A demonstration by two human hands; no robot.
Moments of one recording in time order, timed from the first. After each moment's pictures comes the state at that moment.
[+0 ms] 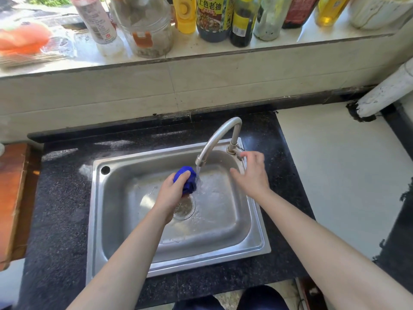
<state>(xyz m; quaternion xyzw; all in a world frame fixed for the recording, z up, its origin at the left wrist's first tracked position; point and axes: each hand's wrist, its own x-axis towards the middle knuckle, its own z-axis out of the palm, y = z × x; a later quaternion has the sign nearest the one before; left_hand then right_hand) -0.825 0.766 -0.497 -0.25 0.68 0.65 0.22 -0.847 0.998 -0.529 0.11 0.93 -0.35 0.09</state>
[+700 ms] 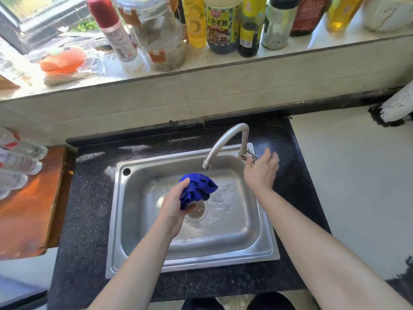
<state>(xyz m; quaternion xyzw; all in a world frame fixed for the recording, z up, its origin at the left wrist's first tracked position) -0.789 0.765 -0.466 -0.32 0.58 0.72 0.18 -0.868 0.978 -0.537 0.27 0.88 -0.38 0.06</state>
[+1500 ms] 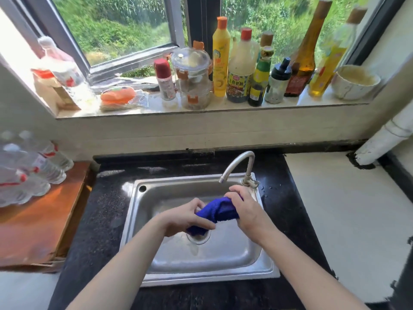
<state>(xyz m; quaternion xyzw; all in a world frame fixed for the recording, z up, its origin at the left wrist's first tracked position) -0.776 0.715 -0.410 -0.05 0.73 0.53 0.43 -0.775 0.953 -0.454 -0.22 0.94 -0.27 0.00</state>
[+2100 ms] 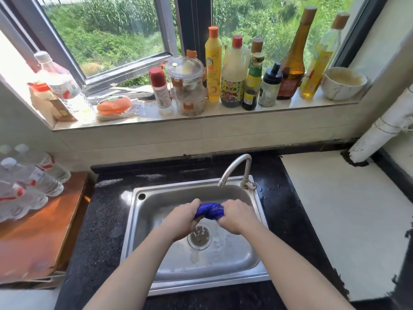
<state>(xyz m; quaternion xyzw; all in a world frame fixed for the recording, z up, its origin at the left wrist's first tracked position) -0.782 0.709 -0.437 0.14 0.96 0.19 0.17 -0.792 0.907 -0.430 -0.06 0.96 -0.15 0.23</state>
